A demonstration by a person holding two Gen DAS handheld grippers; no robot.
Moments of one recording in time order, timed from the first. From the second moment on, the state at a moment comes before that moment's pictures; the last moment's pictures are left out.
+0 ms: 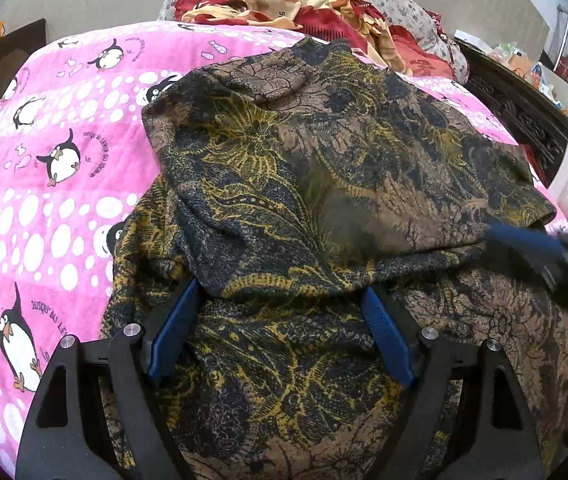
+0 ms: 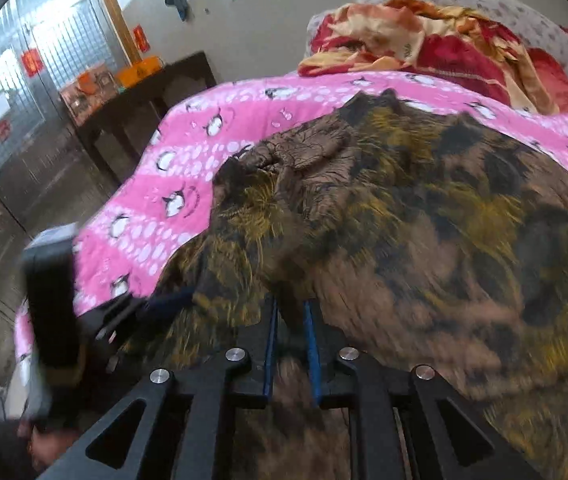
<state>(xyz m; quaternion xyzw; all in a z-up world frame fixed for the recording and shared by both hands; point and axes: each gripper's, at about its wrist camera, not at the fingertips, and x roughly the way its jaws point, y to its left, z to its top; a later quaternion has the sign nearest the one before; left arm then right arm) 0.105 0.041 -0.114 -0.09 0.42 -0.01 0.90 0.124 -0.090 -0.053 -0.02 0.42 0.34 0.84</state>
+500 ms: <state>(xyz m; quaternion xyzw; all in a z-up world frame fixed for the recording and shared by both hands) 0.144 0.058 -0.080 -0.22 0.42 -0.11 0.87 0.080 -0.193 -0.096 -0.06 0.44 0.25 0.86</state>
